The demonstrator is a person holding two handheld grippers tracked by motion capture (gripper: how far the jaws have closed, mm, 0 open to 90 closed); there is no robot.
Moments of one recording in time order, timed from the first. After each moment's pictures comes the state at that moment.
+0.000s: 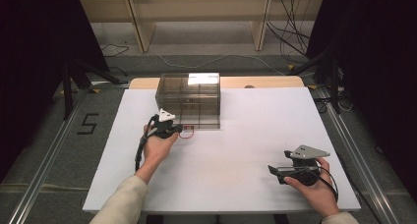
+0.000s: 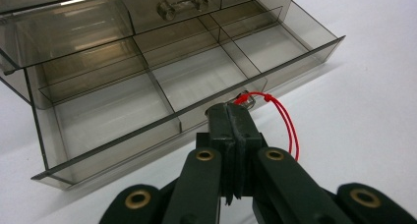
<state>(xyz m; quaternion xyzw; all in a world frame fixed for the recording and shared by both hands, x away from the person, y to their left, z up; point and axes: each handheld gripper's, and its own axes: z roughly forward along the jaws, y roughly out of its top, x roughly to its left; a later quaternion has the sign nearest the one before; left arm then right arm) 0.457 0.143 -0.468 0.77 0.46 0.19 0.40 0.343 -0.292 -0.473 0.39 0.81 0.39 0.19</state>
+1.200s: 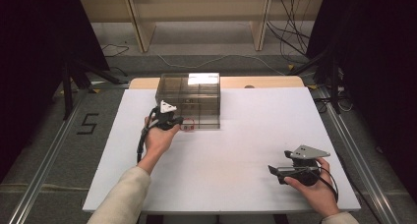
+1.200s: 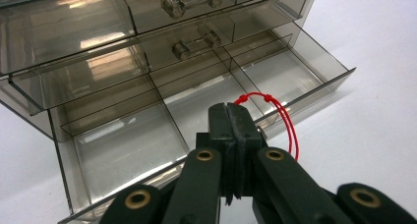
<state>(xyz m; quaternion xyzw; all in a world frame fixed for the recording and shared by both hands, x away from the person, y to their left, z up) 0.475 0.138 -0.452 0.77 0.46 0.21 0.40 0.343 -0.293 -0.473 0.39 0.81 0.39 0.19</state>
